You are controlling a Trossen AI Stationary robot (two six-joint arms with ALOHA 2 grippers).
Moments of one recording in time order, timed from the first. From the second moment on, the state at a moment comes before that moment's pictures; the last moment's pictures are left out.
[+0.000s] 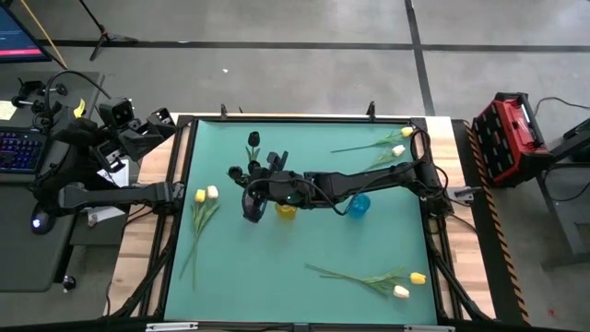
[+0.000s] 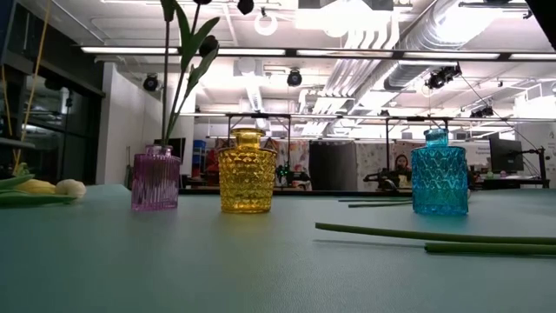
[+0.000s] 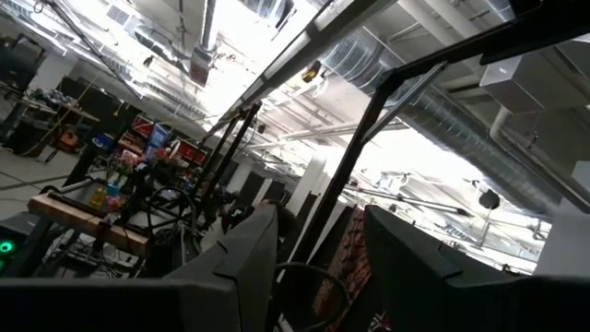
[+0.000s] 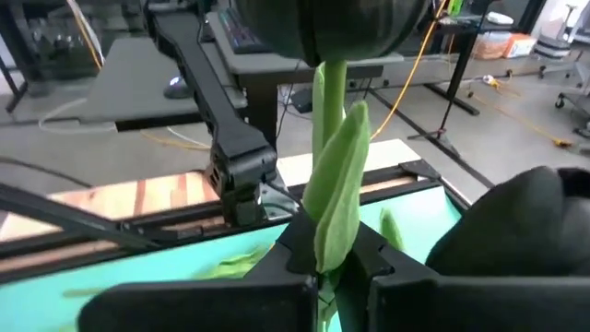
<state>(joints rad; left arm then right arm) 0.29 0.56 1.06 -0.02 0.38 -0.70 0.14 2.09 1.94 -0.14 0.45 0.10</state>
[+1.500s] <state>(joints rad) 0.29 0.56 1.06 -0.03 0.37 -0.70 0.24 1.81 1.79 -1.30 0.16 0.59</state>
